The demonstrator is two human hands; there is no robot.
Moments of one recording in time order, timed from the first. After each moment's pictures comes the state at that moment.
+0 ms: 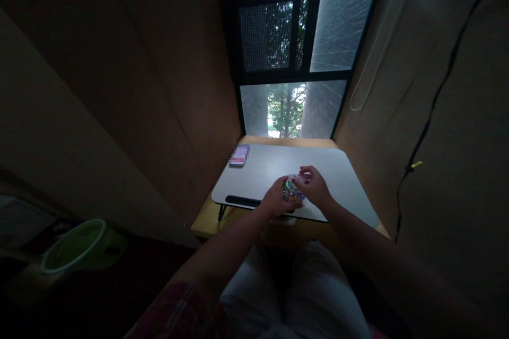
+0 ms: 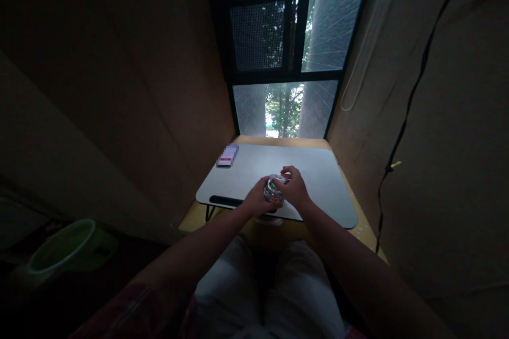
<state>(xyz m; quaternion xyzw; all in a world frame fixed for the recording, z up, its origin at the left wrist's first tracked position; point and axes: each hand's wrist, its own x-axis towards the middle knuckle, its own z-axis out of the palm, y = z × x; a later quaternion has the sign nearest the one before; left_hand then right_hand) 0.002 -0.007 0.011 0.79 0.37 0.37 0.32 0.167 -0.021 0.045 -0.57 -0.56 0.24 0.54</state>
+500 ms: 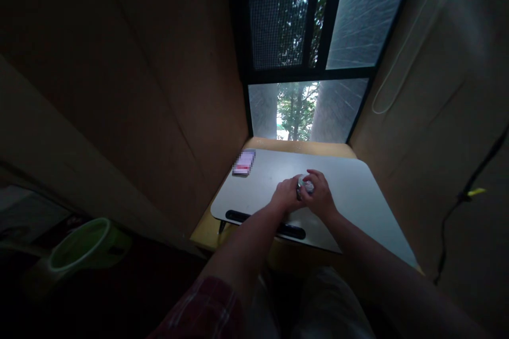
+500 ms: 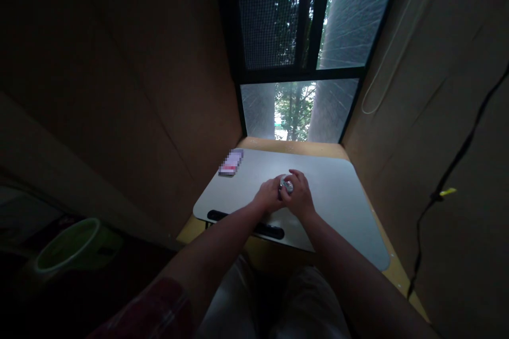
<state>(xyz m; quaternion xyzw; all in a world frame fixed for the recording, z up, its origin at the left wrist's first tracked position) 0.034 0.081 -0.001 0.86 0.41 0.26 0.13 0.176 0.047 0.007 -0.50 -0.69 -0.02 0.52</state>
